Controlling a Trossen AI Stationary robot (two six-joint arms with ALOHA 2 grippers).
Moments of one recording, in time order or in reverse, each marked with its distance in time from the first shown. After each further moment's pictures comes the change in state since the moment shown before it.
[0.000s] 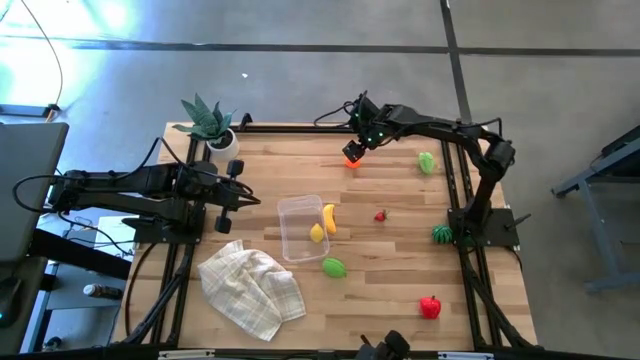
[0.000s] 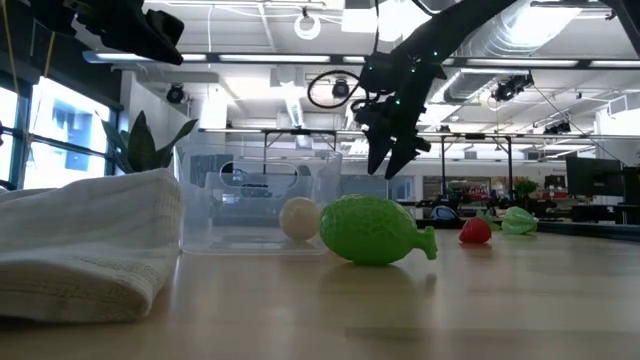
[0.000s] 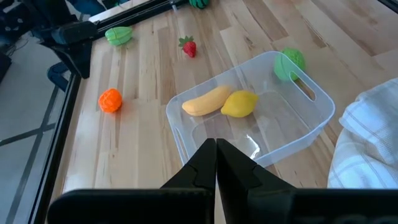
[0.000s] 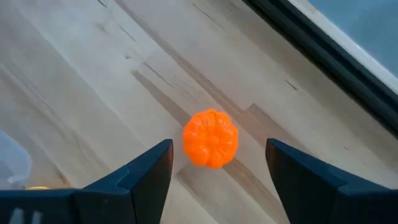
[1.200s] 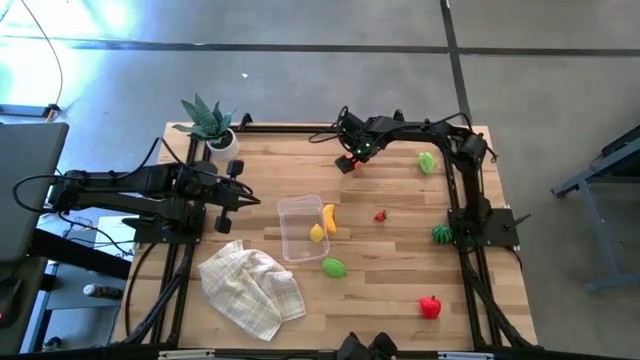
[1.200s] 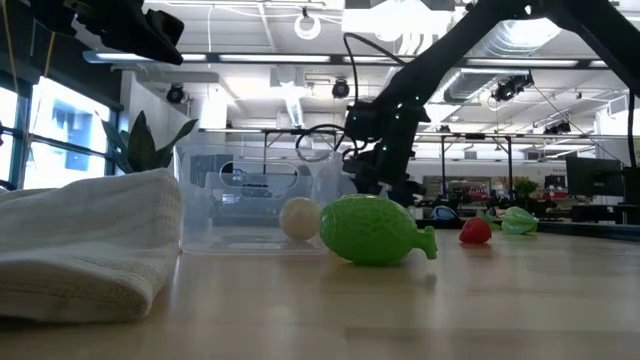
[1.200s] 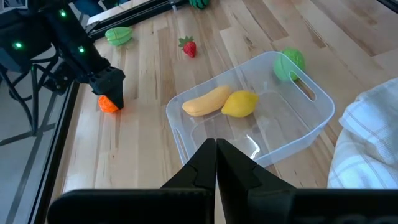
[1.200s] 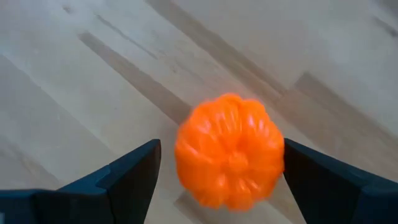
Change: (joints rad) left arm 0.000 0.000 0.000 0.000 0.000 0.000; right arm 0.007 0.228 -0.002 0.075 -0.066 0.100
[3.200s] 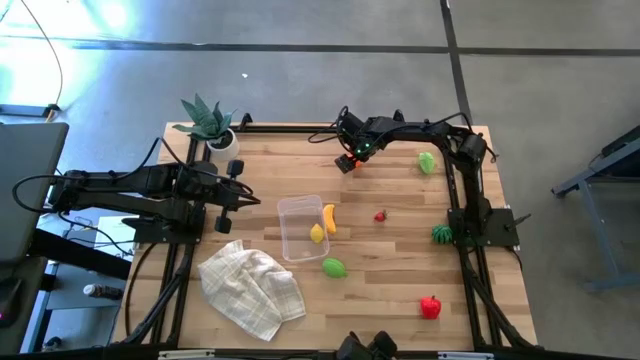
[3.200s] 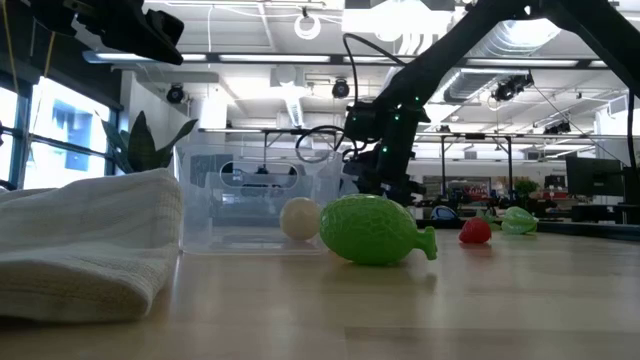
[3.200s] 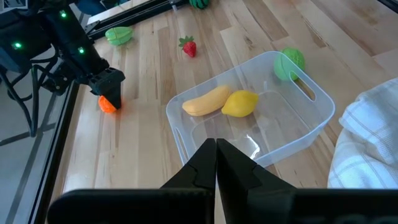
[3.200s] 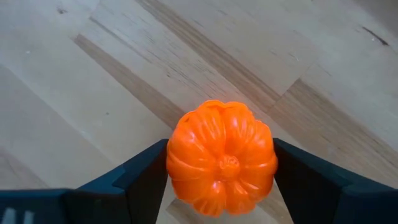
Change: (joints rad) left arm 0.000 0.000 0.000 0.000 0.000 0.000; right arm 0.000 0.003 0.000 0.004 0.023 -0.021
